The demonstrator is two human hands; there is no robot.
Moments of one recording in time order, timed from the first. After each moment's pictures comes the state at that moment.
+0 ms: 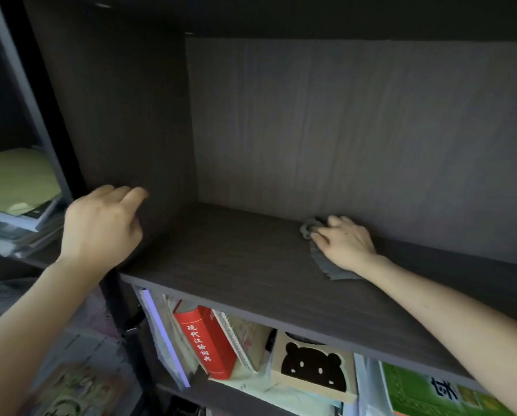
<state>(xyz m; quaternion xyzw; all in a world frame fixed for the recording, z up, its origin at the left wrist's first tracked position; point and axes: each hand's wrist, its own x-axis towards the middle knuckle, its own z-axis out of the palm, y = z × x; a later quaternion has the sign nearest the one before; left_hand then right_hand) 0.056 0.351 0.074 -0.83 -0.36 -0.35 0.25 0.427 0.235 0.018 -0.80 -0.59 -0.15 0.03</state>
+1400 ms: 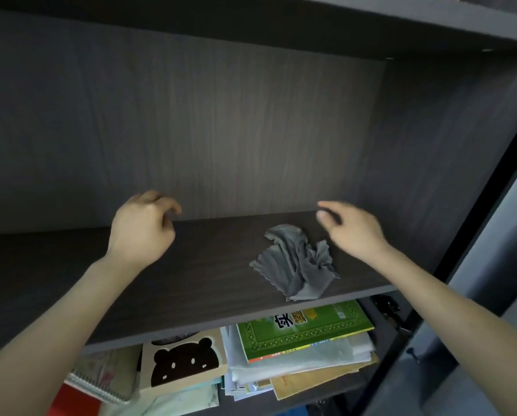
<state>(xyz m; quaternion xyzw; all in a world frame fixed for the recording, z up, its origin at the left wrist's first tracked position) 0.313 0.243 0.063 -0.91 -0.13 -0.39 -0.04 0.494 -0.039 0.079 -0.93 -0.28 -0.11 0.21</state>
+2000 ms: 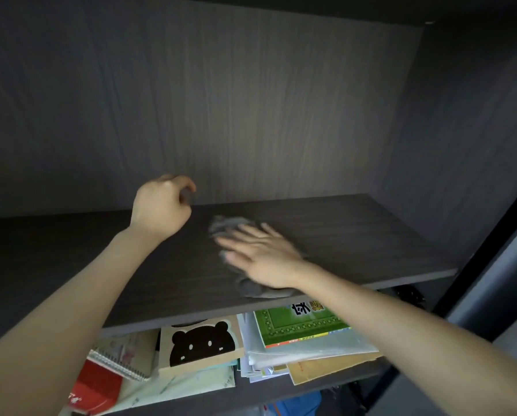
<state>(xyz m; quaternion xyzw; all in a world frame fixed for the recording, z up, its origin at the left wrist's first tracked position) 0.332 0.261 0.060 -0.92 -0.19 -0.33 -0.06 0.428 0.079 0.010 -0.82 -0.57 -0.02 0.03</state>
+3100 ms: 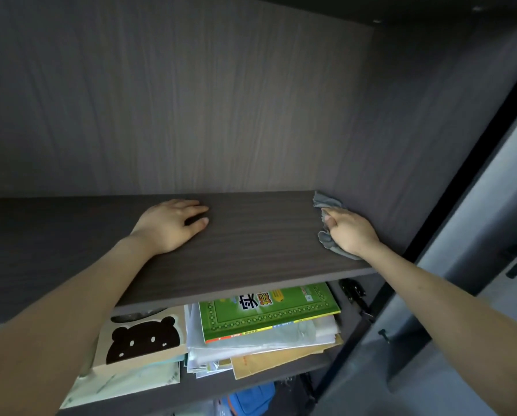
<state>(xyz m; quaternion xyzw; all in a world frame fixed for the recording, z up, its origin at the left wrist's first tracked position) 0.399 0.209 0.009 -0.98 -0.13 -0.07 -0.08 0.594 -0.091 0.011 -0.94 -0.32 -0.07 0.11</state>
